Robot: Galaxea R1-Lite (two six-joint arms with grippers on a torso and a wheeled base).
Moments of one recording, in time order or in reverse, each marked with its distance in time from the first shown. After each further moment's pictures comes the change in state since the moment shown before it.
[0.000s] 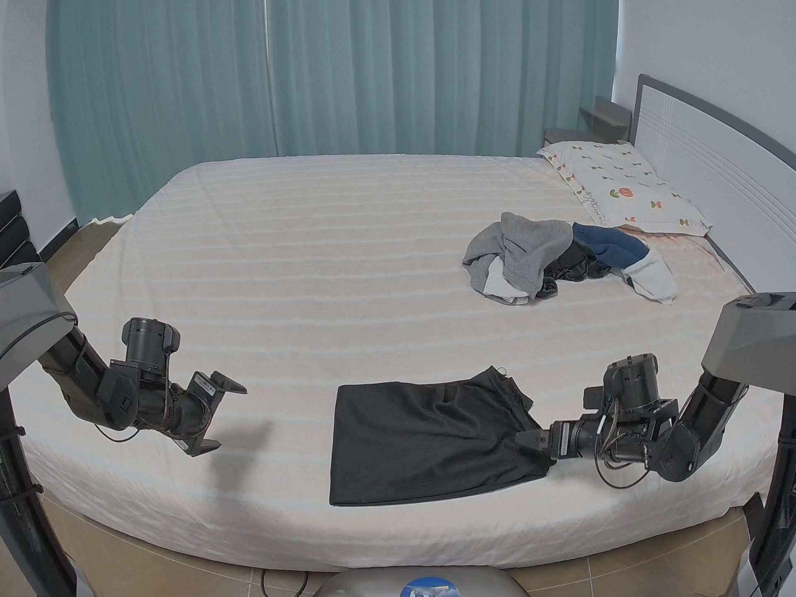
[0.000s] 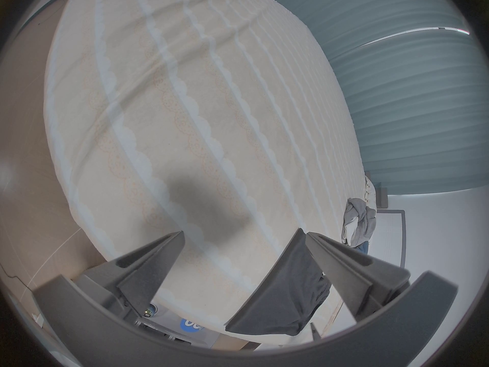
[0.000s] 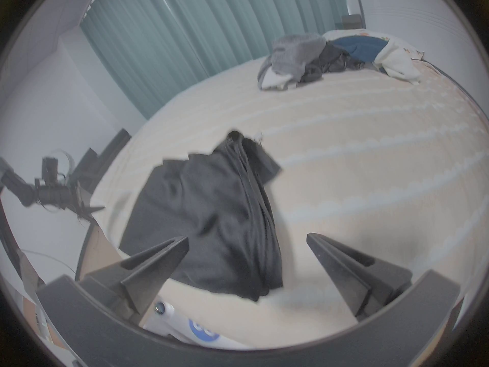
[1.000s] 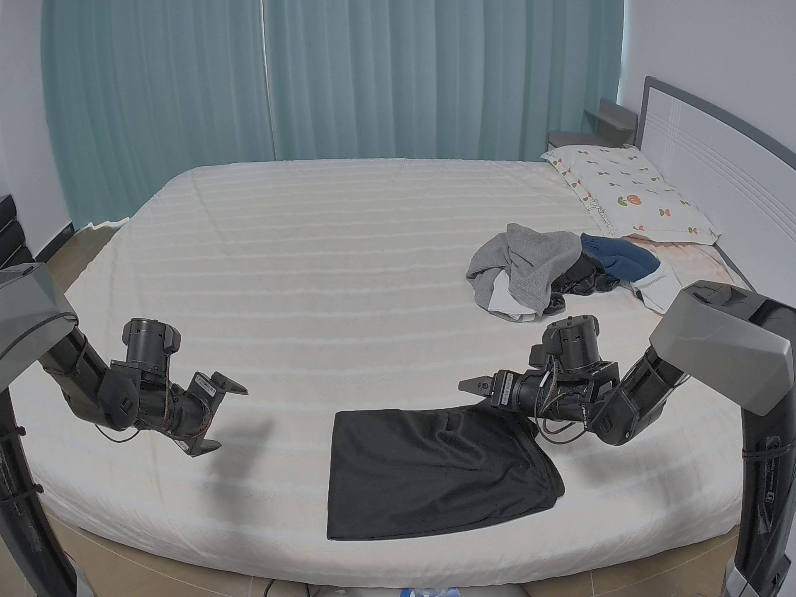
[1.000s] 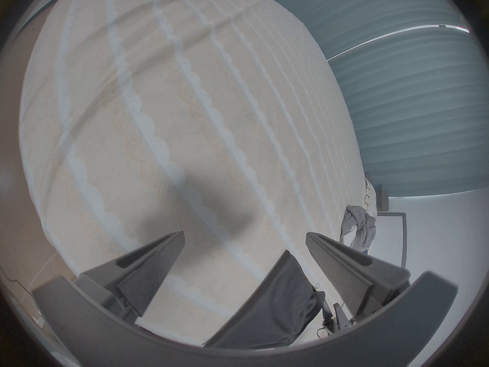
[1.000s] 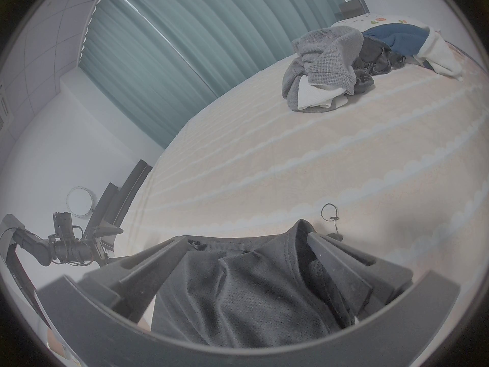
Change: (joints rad) left arm -0.001 0.001 0.002 -0.001 0.002 0.006; right arm 0.086 0.153 -0.442 0.146 0.043 0.224
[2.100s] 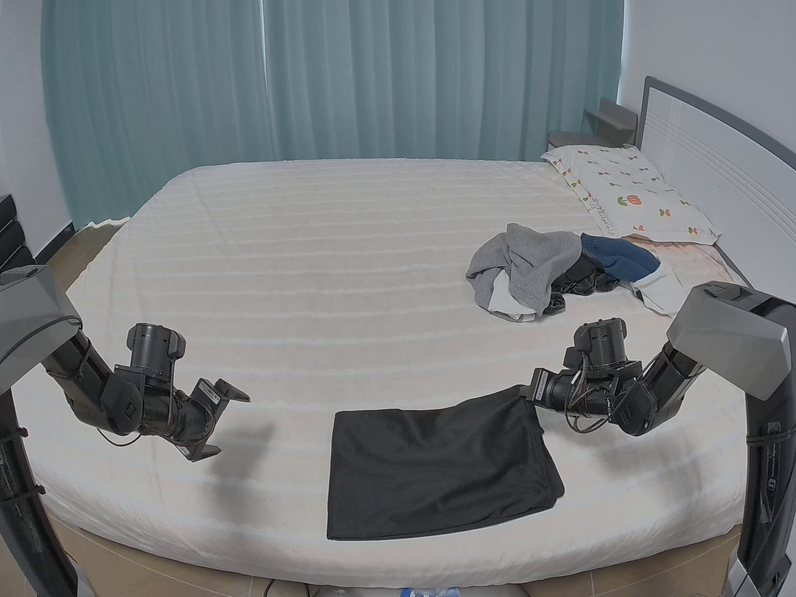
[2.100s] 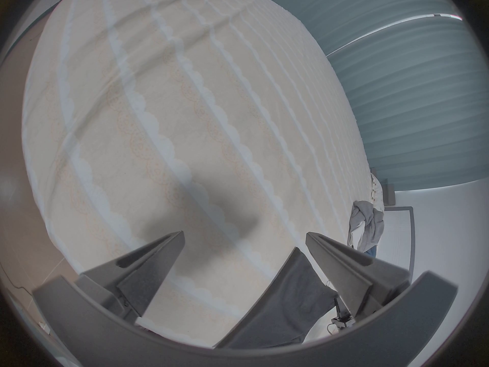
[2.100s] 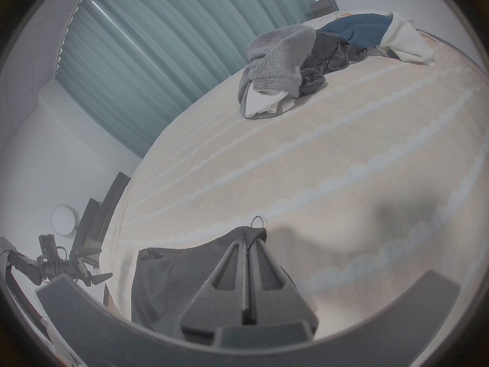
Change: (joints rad) left arm -0.019 0.004 0.016 0.001 0.032 0.034; right arm -0.128 0.027 0.021 0.013 -0.012 -0.003
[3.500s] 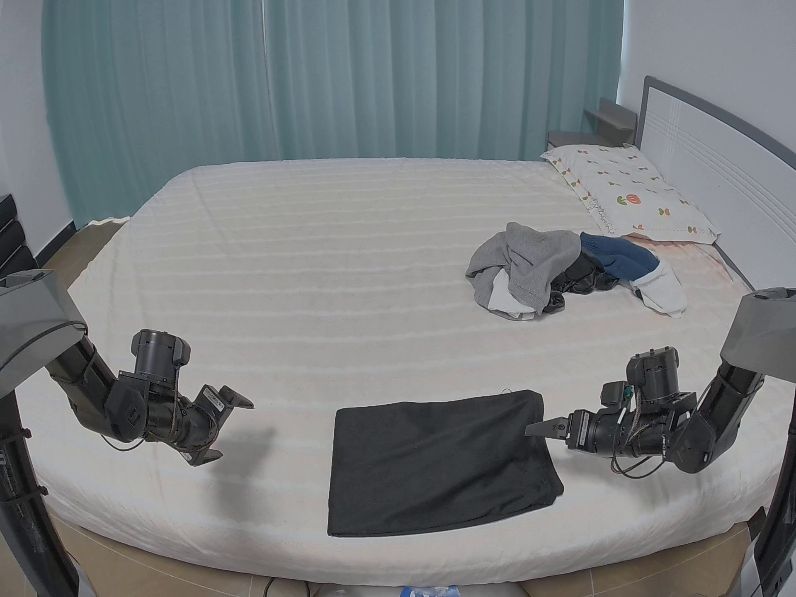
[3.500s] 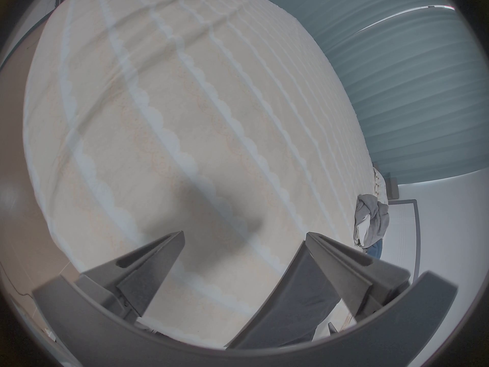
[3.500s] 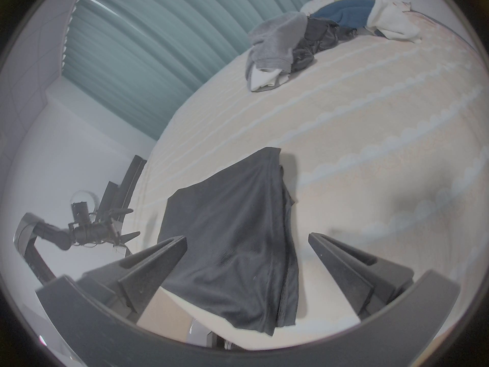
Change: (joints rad) left arm -0.017 0.011 0.025 -0.028 0.020 0.028; right arm -0.046 -0.212 0.430 -0.130 0.185 -0.051
